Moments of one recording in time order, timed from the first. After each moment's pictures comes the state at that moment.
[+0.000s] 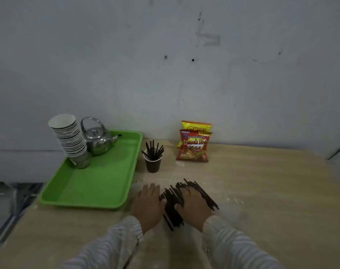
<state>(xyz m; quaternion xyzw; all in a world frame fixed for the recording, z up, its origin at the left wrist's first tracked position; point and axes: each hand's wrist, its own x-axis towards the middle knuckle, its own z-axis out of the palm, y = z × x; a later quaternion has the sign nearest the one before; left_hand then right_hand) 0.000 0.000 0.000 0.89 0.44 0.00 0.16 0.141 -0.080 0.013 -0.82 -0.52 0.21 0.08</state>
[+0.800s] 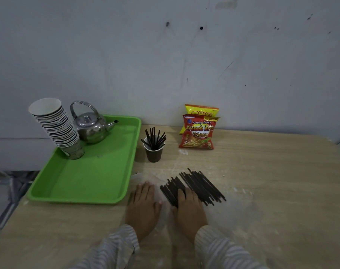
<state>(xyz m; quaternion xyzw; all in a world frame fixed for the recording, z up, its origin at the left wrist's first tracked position) -0.021 0.005 -0.055 0.87 0.46 0.02 0.17 0.109 -0.077 -0.042 -0.85 -0.49 0.19 0.06</state>
